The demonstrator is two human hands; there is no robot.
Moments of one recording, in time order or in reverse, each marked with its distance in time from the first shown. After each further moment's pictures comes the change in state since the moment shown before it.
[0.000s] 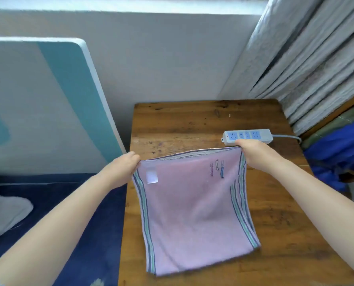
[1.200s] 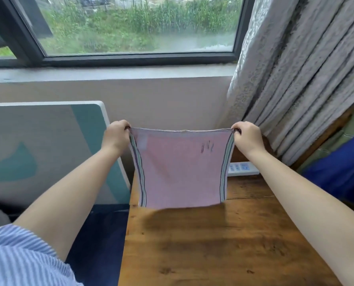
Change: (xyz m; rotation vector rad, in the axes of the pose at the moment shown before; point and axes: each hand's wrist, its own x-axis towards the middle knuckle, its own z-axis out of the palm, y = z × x) left_hand 0.018 0.040 -0.158 -0.309 0.753 -0.270; right_hand 0.001 -0.010 -0.115 0.384 0.714 0.039
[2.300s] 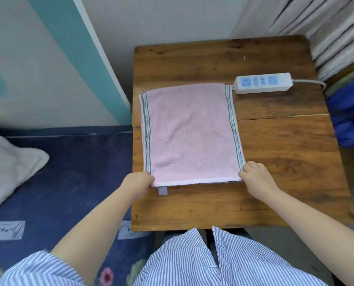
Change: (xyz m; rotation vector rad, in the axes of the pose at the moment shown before) left_hand -0.247 -0.127 0.128 0.623 -1.202 0.283; right_hand -0.249 0.100 0.108 -0.640 -0.810 -0.442
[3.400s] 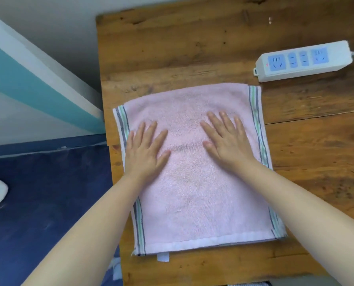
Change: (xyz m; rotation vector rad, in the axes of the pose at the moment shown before) left_hand 0.149 -0.022 -0.047 -0.317 0.548 -0.048; right_hand 0.192 -0.003 0.023 0.334 0.069 0.175
